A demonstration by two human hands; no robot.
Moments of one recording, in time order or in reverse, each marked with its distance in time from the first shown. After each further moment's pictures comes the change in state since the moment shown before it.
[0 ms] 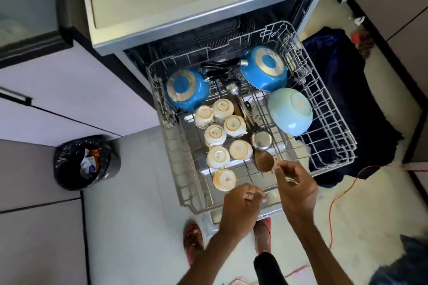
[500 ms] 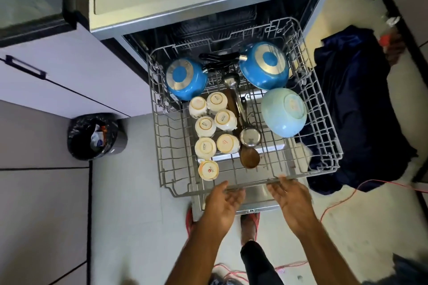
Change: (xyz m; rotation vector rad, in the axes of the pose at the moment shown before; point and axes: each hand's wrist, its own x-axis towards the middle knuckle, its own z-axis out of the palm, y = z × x) left_hand 0.007 0.016 0.043 -1.273 0.322 -0.665; right_hand 0.038 0.034 -0.059 0.720 -0.292 0.842
